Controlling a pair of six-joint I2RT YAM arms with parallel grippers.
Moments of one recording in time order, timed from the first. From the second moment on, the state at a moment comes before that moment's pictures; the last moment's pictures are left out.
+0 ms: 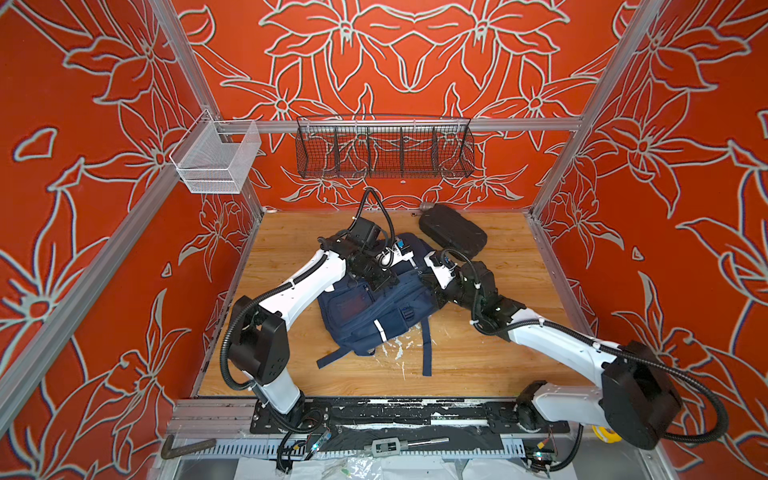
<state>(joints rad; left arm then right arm) -0.45 1.65 1.43 -0.84 0.48 0.49 0.58 1.27 0.70 0.18 -0.19 -0.03</state>
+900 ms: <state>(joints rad) -0.32 1.61 1.32 -0.74 0.28 0.83 0.74 1.44 0.78 0.25 -0.14 0.01</state>
